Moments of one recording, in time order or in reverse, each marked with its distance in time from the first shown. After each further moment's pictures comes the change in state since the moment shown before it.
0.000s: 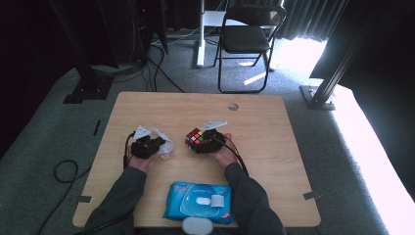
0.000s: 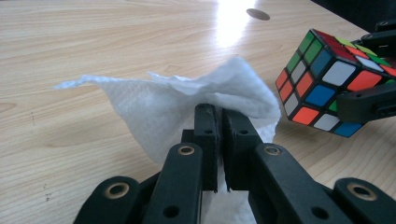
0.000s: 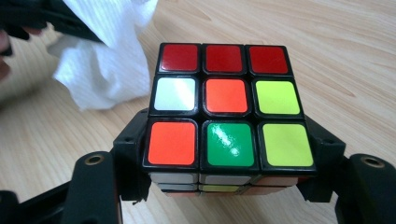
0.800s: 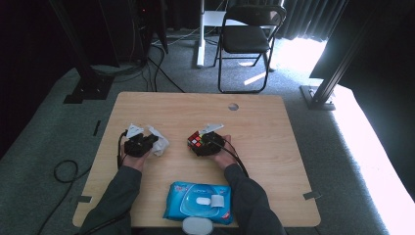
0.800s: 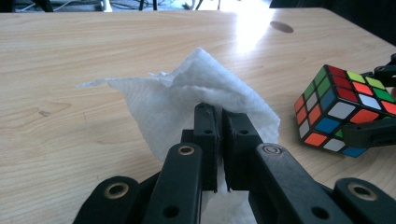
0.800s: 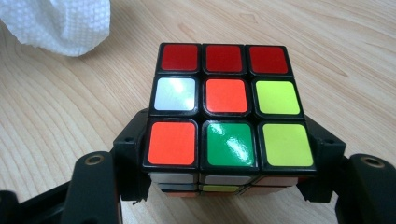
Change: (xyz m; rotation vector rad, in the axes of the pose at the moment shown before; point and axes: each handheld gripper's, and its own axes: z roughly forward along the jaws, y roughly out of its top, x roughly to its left) left arm 0.012 0.004 -0.013 -0.023 0.081 -0.025; right arm 0.000 -0.010 0.011 0.062 -0.068 -0.055
